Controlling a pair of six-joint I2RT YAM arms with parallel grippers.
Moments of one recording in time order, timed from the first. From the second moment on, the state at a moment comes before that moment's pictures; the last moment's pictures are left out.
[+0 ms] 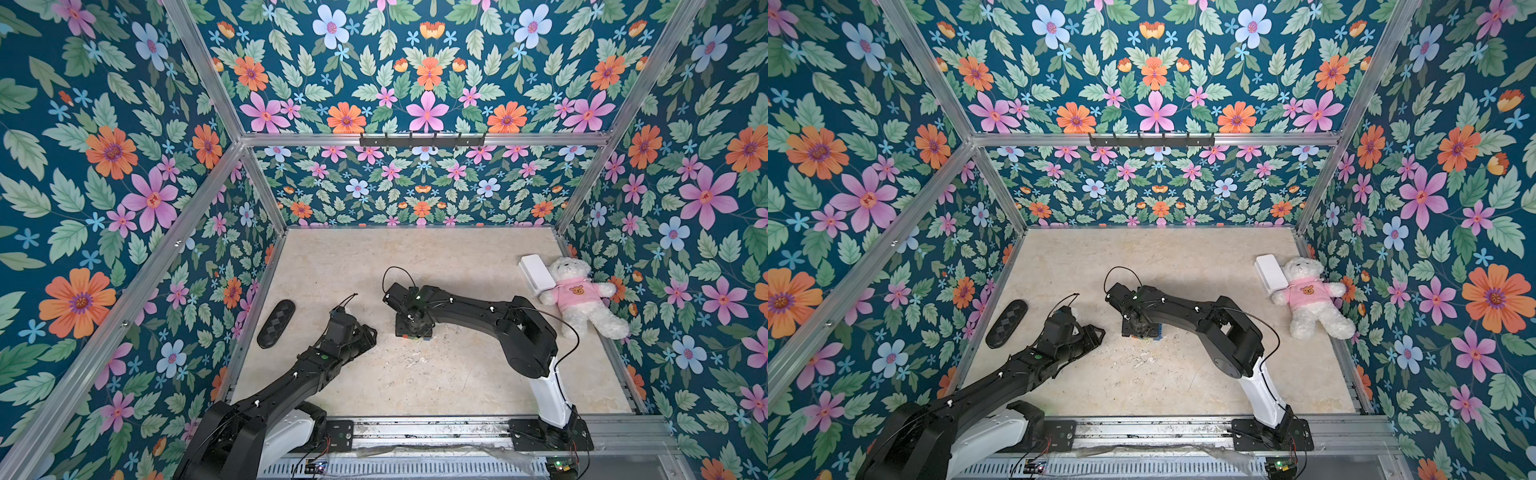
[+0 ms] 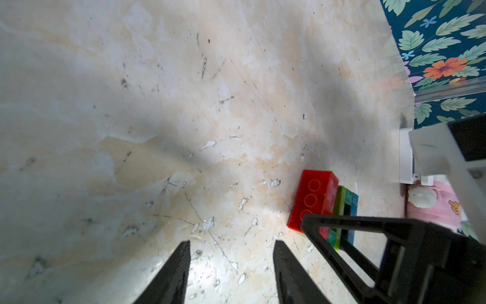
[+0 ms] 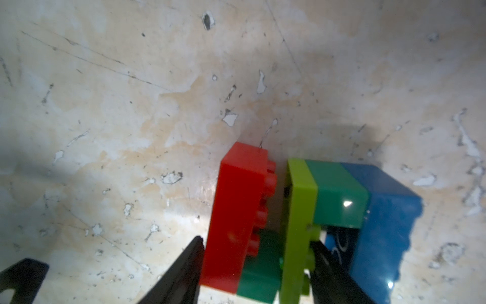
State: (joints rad) left arm -0.46 1.06 0.32 -0.03 0.09 -0.89; right arm 0.99 2.11 1.60 -0.83 0.09 0.93
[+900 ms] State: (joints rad) left arm -0.43 1.05 0.31 -0.02 0.11 -0.88; right arm 1.00 2.11 1.59 -0.84 0.09 0.94
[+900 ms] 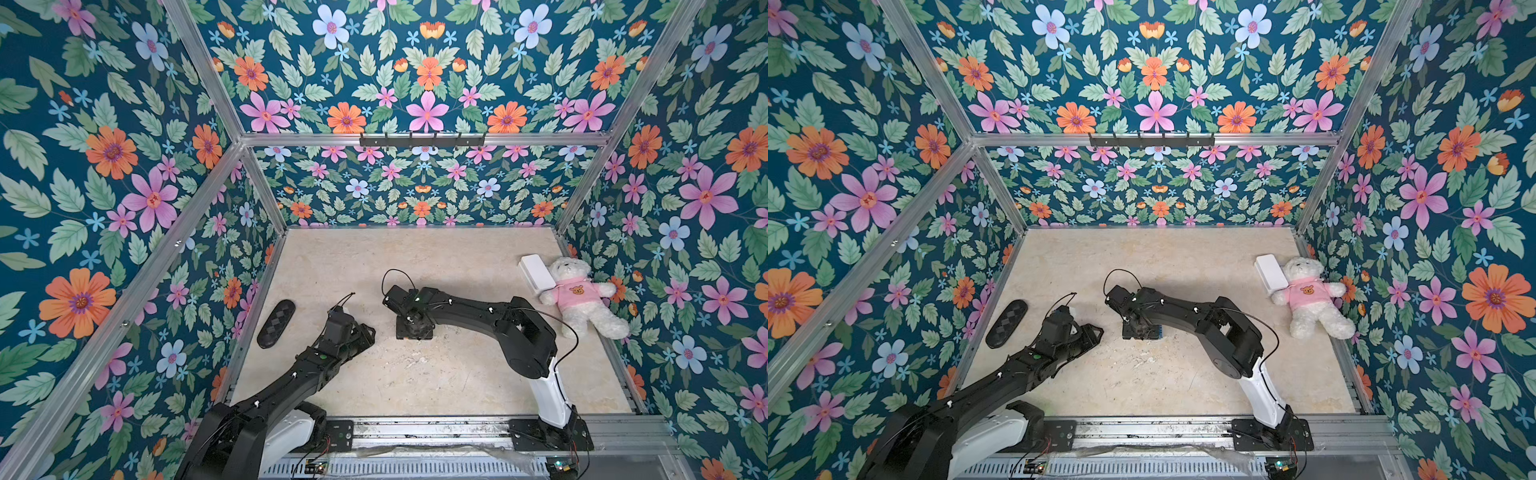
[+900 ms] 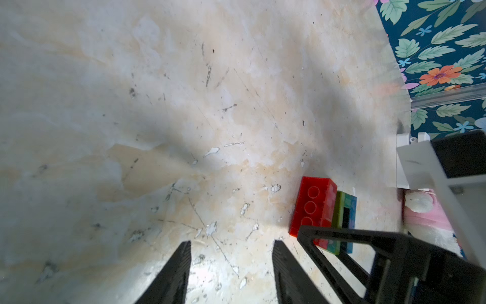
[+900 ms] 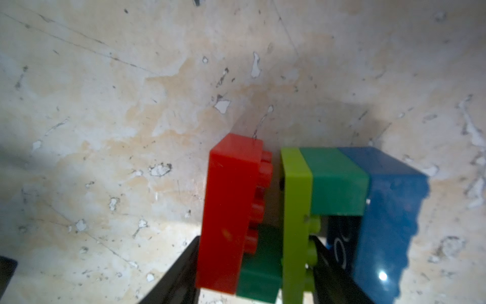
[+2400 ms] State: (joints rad) left arm -0.31 0.99 0.46 -0.25 0.10 -0.79; right arm 0.88 1.78 1.28 -0.66 -0.11 -0.45
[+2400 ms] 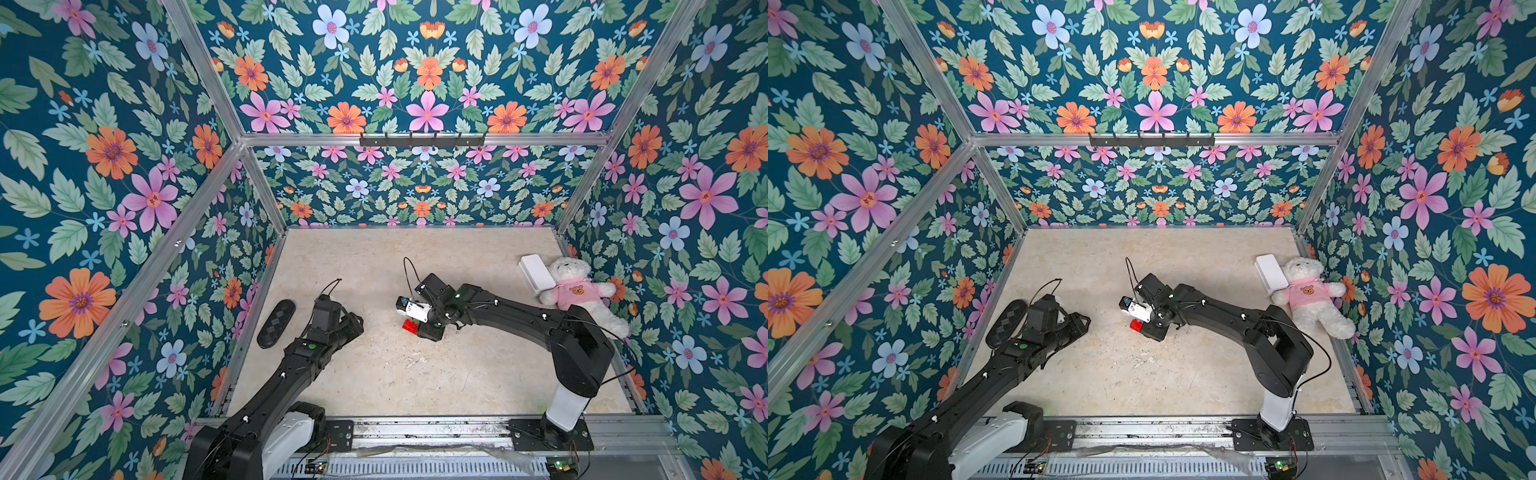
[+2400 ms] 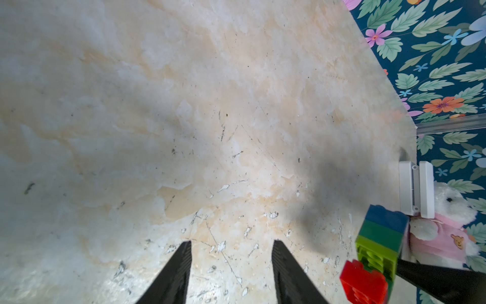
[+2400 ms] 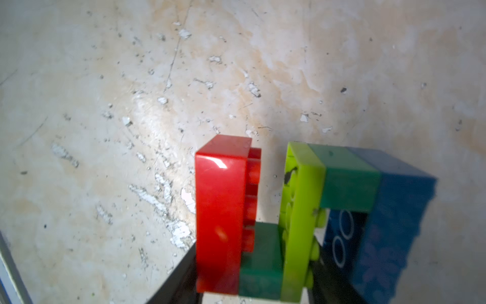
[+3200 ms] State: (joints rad) left arm -0.27 1.13 0.52 -0.25 0.12 -0.77; right arm 0.79 2.03 1.48 -0.85 -0.12 -0.81
